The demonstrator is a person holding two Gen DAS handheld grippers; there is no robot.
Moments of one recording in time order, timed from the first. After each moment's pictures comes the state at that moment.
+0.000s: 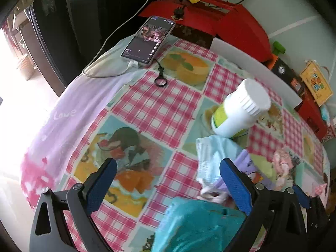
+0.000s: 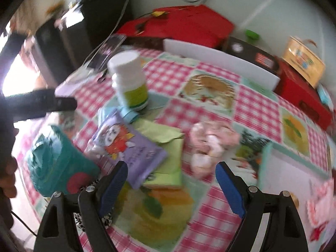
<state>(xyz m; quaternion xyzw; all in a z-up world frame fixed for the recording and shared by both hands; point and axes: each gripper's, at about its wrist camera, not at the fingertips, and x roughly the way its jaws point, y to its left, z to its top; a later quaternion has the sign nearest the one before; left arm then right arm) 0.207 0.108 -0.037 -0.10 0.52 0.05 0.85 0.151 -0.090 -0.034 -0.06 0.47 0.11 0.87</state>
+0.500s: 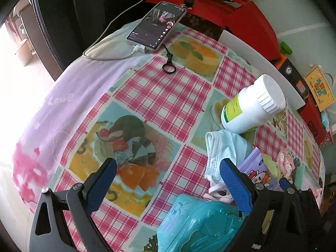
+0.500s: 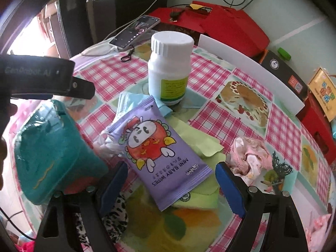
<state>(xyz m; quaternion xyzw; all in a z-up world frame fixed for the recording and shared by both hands) 0.212 0.126 -0.053 -0.14 0.54 0.05 0.83 0.161 -0.050 -0.053 -0.14 0.46 0.15 0.86</state>
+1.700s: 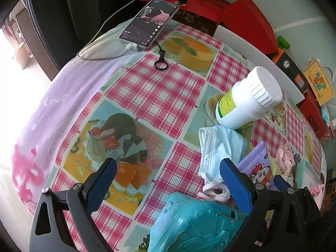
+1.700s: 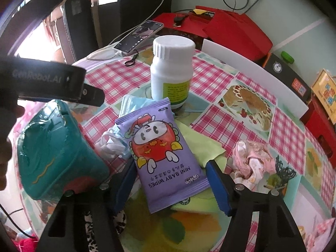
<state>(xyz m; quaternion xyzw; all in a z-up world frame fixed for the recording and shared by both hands) 0.215 0.115 -0.058 -0.12 0.55 0.04 0.82 0.159 -0.055 -0.052 -0.11 0.45 0.18 0.87</state>
